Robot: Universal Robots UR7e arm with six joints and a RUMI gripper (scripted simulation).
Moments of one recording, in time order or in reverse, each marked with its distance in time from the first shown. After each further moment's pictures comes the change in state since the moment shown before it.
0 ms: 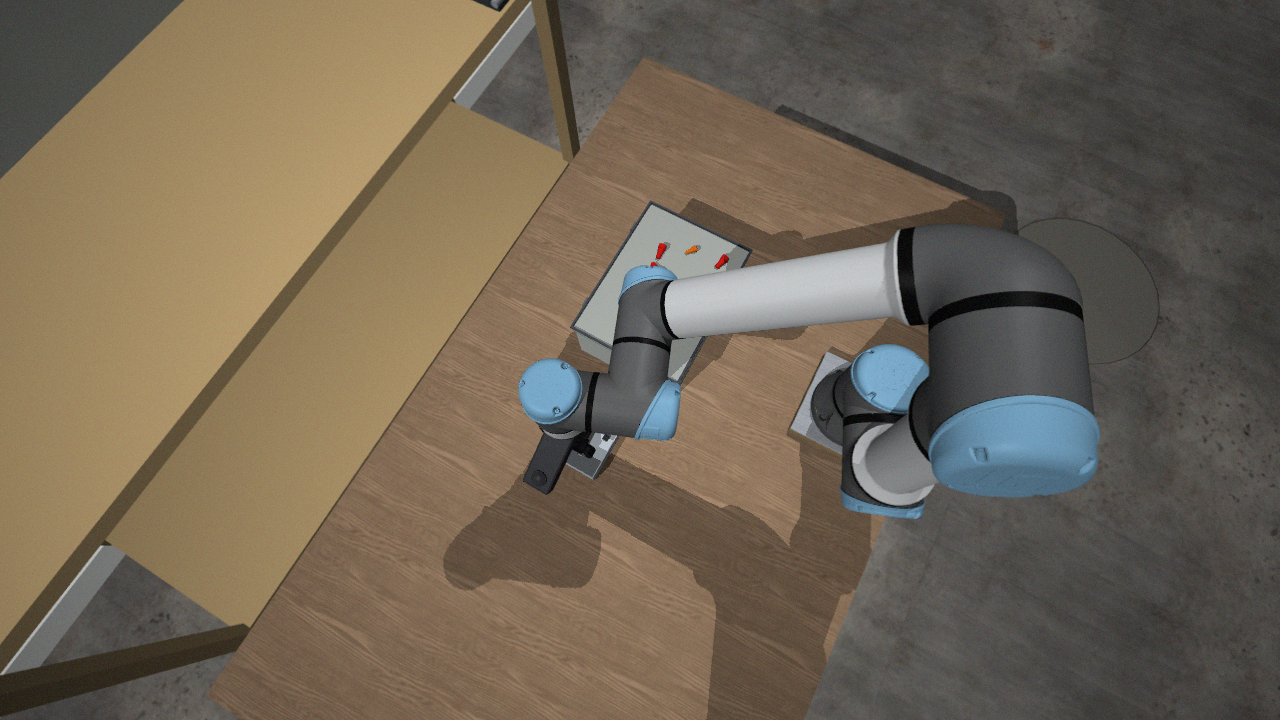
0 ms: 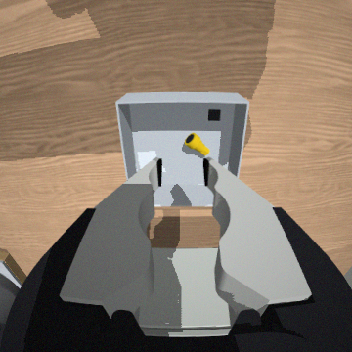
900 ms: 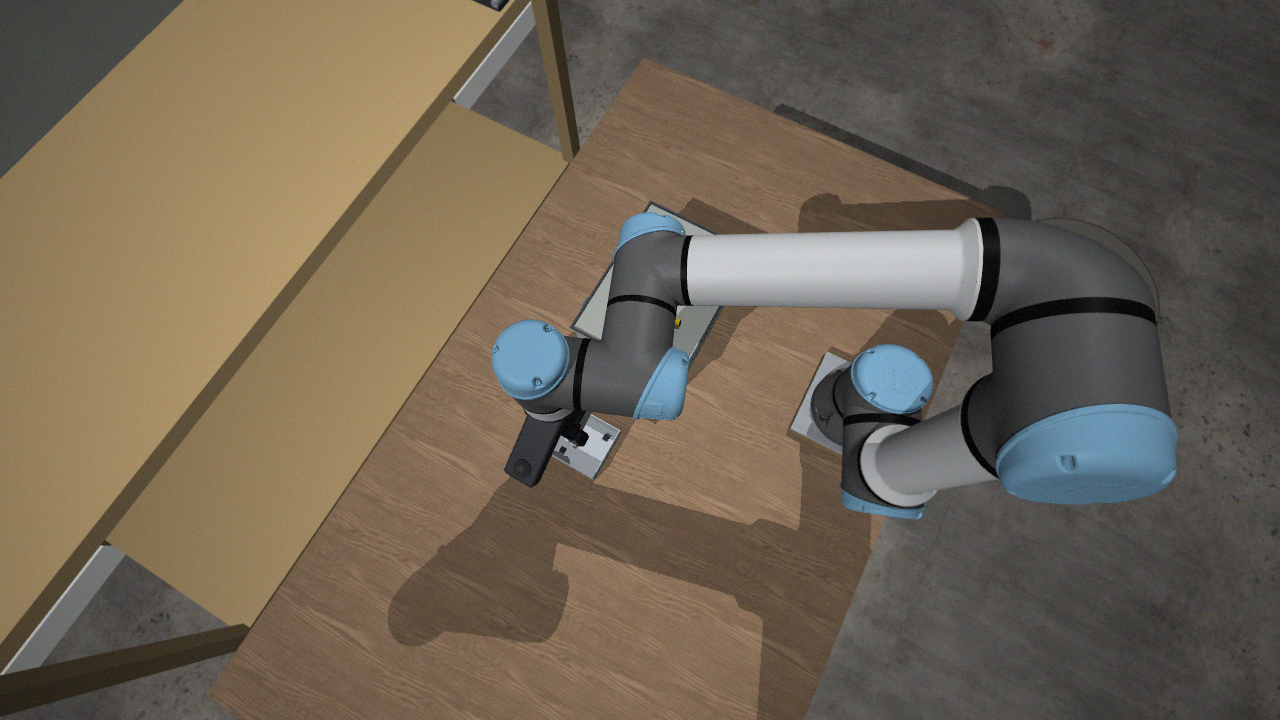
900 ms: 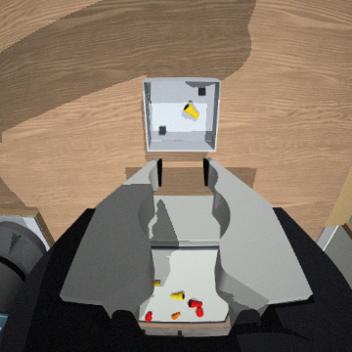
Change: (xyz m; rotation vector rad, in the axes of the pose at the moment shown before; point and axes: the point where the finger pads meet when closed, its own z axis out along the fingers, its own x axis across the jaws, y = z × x) arm 0.000 0.000 -0.125 -0.001 -0.001 0.000
